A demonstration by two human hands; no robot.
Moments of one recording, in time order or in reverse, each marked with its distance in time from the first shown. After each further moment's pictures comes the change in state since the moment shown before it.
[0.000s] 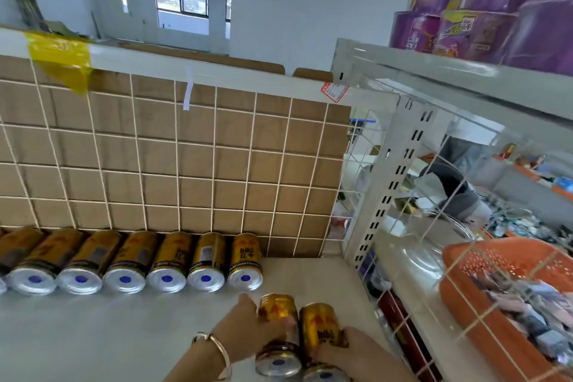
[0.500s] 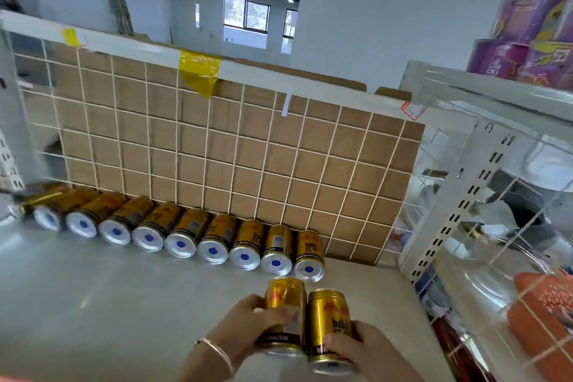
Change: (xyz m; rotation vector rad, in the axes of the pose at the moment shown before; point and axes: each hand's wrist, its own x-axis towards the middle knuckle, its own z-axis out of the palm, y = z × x) left_hand -0.067 -0.071 -0.045 -0.923 -0.018 -0.118; right_hand -0.035 -0.066 0.062 0.074 -0.151 -0.099
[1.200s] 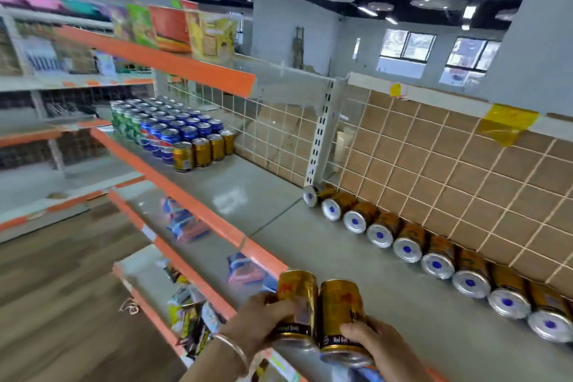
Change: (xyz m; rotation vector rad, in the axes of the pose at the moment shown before) left_hand -0.262 -0.078 -0.325 -0.313 0.492 0.259; right_hand -0.059 -0.135 0.374 -0.105 -0.319 -0.290
